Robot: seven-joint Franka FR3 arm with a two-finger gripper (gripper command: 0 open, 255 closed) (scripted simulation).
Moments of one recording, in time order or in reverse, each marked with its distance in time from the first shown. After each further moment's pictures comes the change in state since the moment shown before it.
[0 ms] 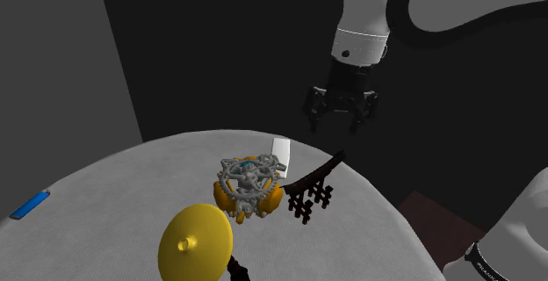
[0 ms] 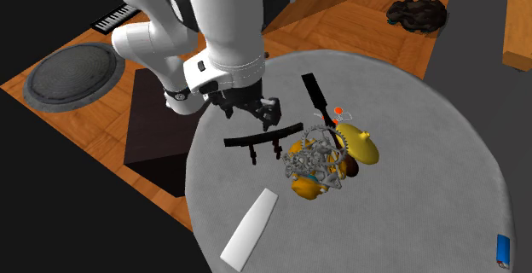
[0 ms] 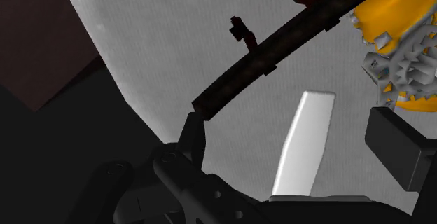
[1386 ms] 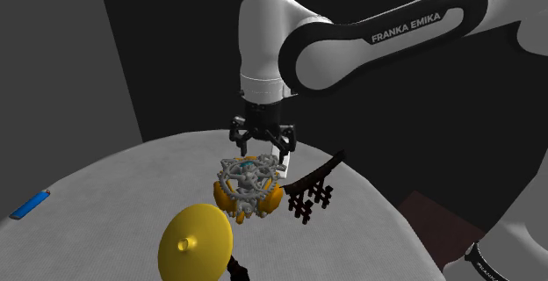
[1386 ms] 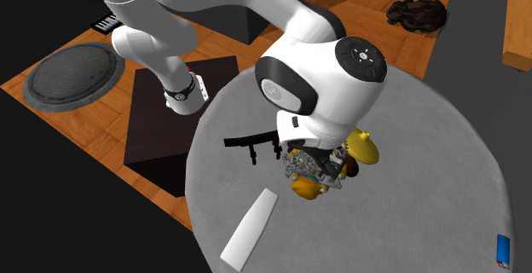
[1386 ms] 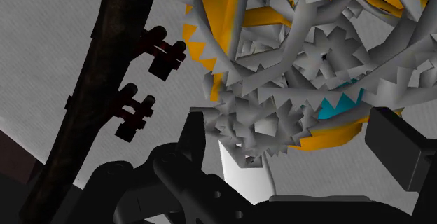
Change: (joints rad) arm 0.010 0.658 0.244 0.402 -0.419 0.083 0.732
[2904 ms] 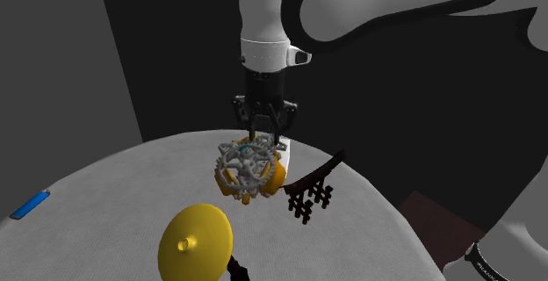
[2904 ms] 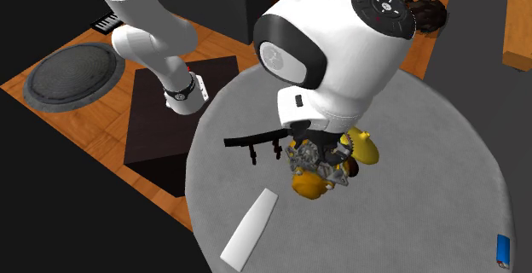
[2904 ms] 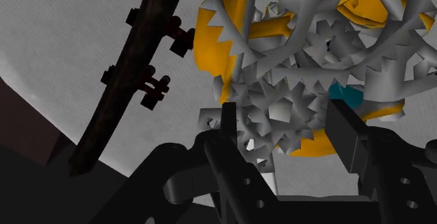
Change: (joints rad) arm -0.005 -0.037 0.009 0.120 0.034 -0.147 -0.029
